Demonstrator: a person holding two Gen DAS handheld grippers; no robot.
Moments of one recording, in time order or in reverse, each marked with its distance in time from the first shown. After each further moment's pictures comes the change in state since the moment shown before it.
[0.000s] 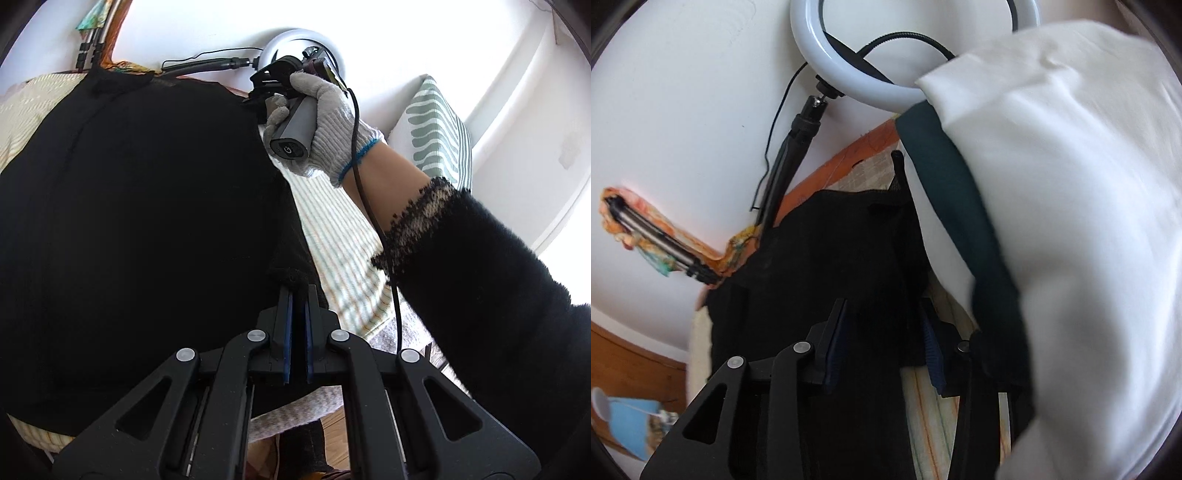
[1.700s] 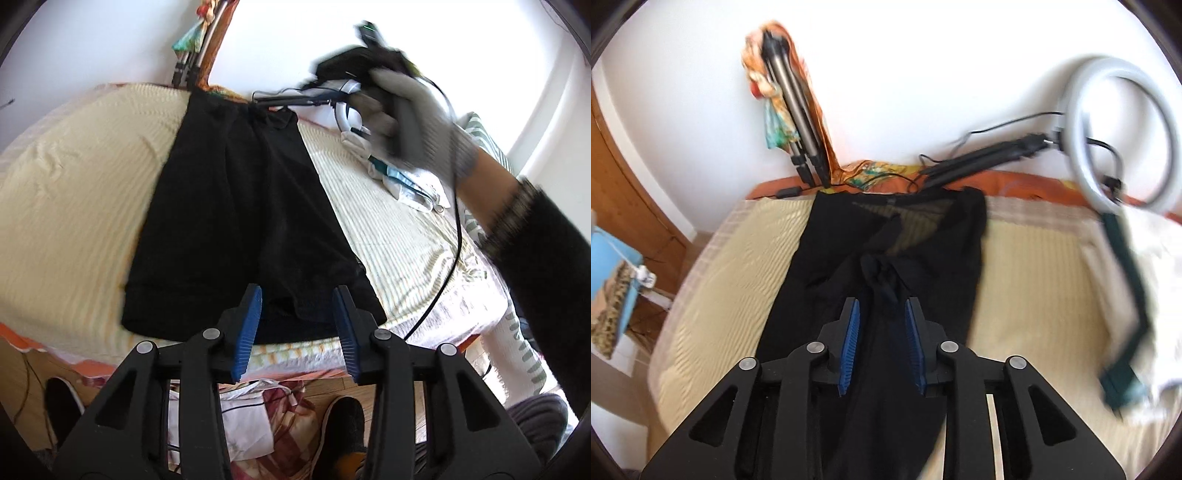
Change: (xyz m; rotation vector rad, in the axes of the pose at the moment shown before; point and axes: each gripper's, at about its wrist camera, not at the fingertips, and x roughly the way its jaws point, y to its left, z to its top) left arm -0.123 0.038 -0.041 -0.078 -0.113 0.216; right arm -0.067 0.172 -0.082 -0.549 0.055 0.027
